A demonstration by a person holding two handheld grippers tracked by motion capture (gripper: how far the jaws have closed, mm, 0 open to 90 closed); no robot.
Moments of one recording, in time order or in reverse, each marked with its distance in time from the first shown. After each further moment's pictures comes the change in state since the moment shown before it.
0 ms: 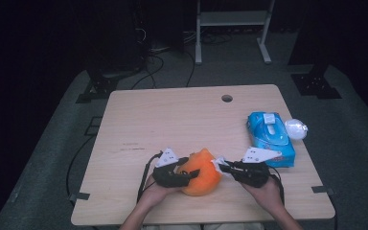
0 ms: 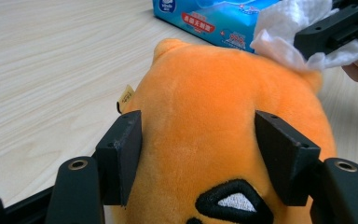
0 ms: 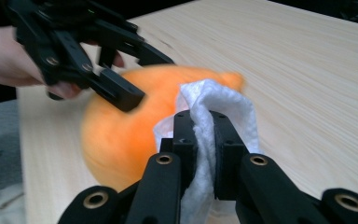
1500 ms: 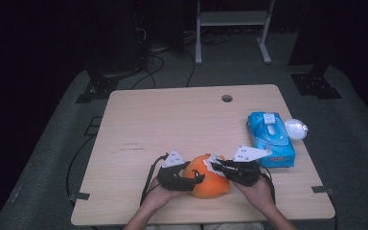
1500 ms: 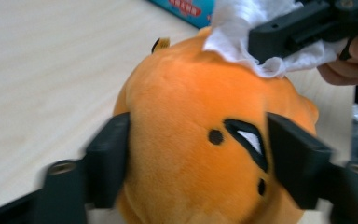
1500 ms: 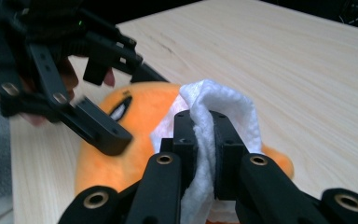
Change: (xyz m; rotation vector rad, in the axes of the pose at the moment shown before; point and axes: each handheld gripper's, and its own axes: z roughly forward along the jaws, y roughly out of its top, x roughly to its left) left arm -0.029 0.010 0.003 0.026 0.037 0.069; right arm 0.009 0.016 0.019 -0.033 0.000 -0.002
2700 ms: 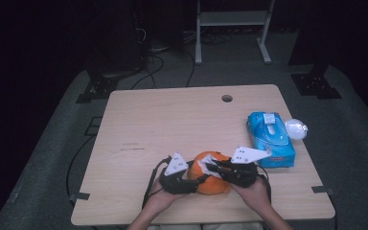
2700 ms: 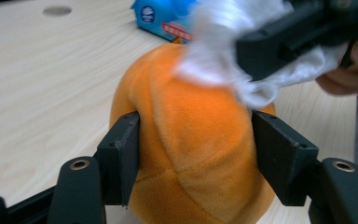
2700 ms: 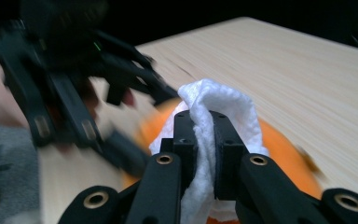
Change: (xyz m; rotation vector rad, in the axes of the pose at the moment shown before) left arm -0.021 0.004 -0.003 -0.009 0.008 0.110; right arm 0.021 0.012 0.003 -0.049 0.058 -0.049
